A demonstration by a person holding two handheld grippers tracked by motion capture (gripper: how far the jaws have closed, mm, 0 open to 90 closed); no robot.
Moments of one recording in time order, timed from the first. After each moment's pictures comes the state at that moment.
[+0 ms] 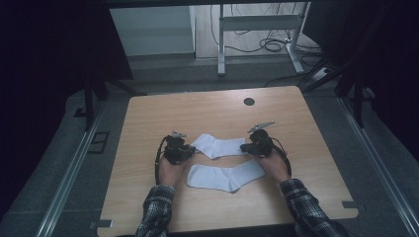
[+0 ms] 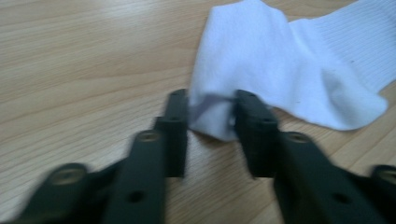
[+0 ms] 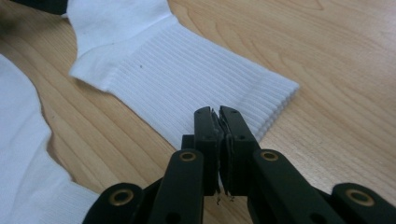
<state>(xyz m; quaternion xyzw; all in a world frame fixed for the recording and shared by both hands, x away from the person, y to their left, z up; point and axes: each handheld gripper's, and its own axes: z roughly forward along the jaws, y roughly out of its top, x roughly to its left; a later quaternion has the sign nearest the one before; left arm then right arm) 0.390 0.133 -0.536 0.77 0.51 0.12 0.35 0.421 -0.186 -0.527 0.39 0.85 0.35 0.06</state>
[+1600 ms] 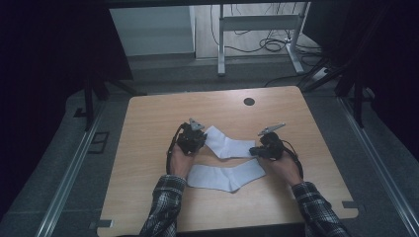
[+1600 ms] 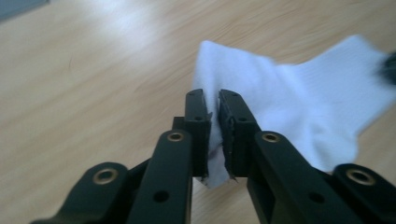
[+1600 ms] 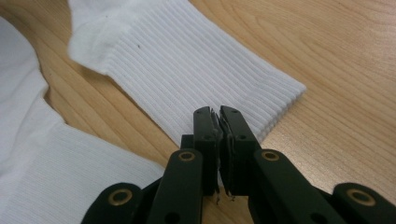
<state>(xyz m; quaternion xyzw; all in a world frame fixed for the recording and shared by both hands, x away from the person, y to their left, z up) 0.391 0.074 -0.477 0.83 0.40 0.19 0.33 0.411 -0.218 -0.525 0.38 0.86 0.34 0.06</state>
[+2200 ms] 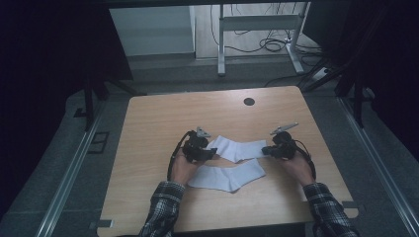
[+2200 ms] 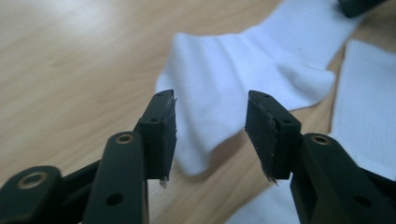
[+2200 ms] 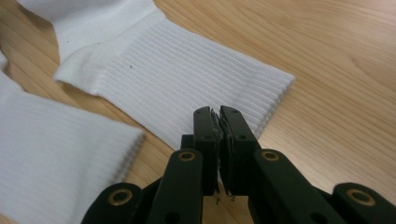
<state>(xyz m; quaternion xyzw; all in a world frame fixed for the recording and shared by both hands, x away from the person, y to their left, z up) 0.382 0.074 -0.493 0.84 0.39 0.14 0.34 0.410 -0.260 -0.521 0.41 0.85 0.32 0.07</state>
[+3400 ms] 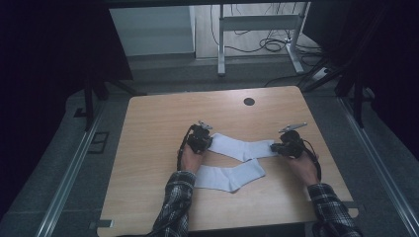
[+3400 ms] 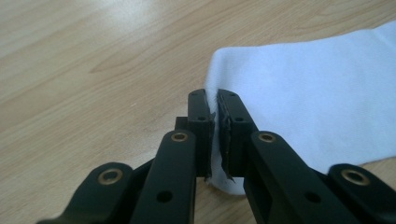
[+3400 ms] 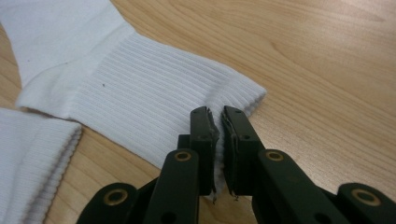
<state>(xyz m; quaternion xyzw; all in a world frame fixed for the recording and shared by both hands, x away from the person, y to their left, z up) 0.428 0.061 -0.525 0.82 0.45 0.17 0.31 0.411 -0.280 -0.521 0.45 0.83 0.31 0.12</state>
